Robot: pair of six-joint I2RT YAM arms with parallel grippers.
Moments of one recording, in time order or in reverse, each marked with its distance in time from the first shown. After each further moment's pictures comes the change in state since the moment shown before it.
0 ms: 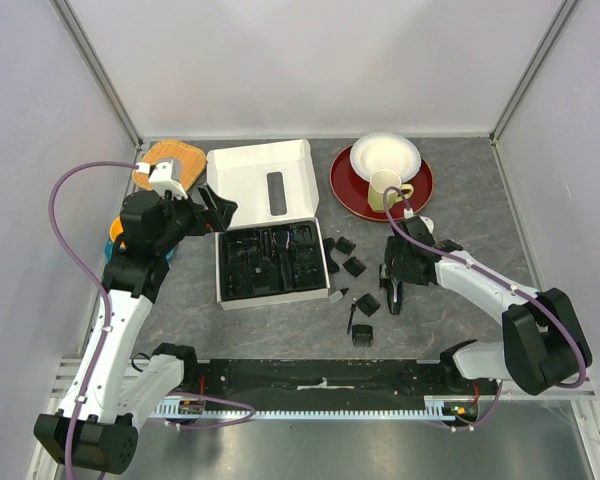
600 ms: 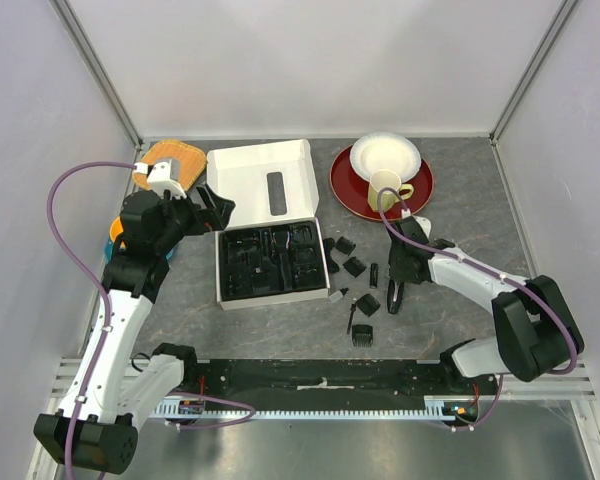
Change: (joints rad) left arm 0.000 0.000 0.000 0.000 -0.040 0.000; right arm 0.013 0.078 0.000 0.054 0.060 0.012
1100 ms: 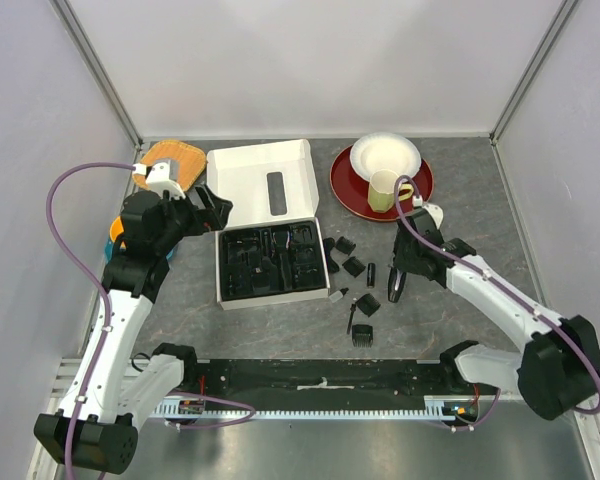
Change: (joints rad) left arm 0.000 0.000 0.000 -0.015 -0.037 0.000; right arm 0.013 -0.182 0.043 -0.095 0.027 0.031
